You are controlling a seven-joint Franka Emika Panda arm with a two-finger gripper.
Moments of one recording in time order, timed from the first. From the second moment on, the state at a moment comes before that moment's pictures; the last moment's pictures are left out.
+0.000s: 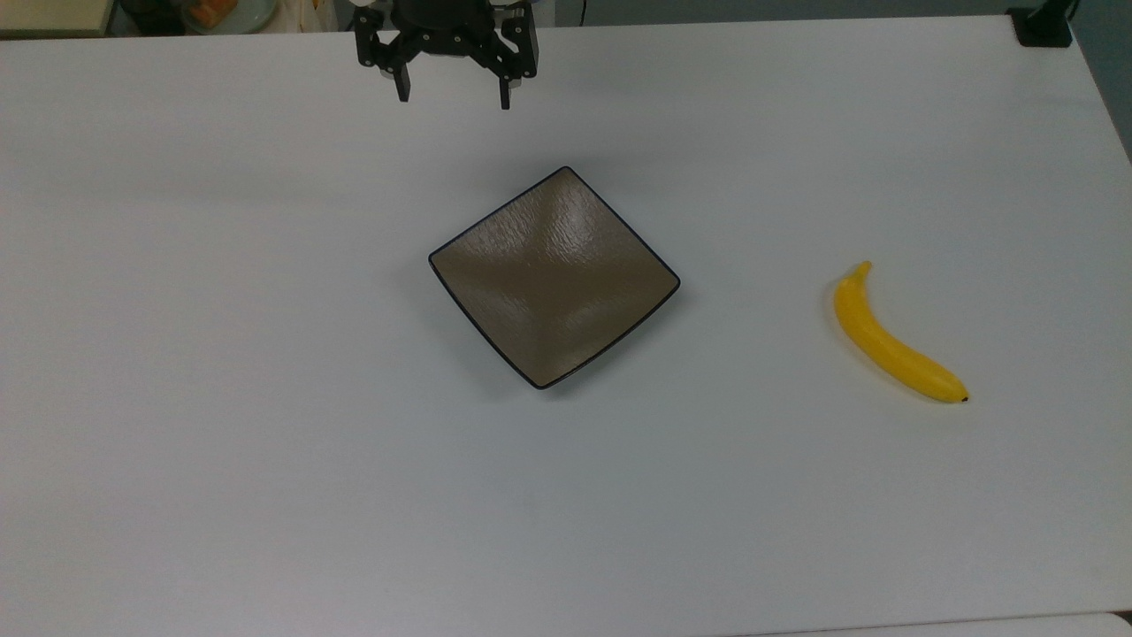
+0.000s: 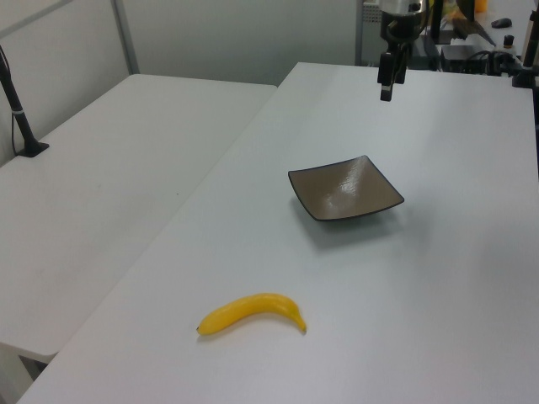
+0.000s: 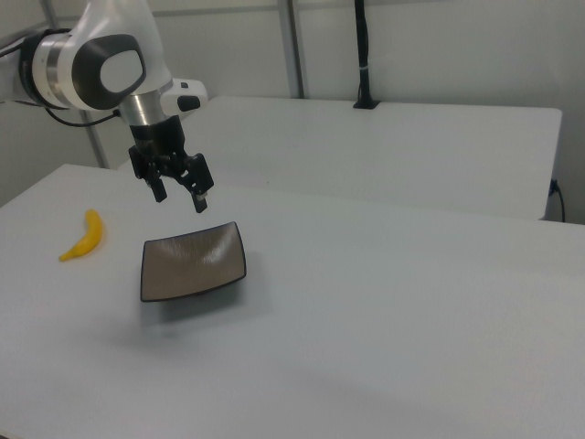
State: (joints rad) arm 0.07 0.03 0.02 -1.74 -0.01 1.81 0.08
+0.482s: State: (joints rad) arm 0.07 0.04 0.02 -1.74 0.01 1.88 0.08
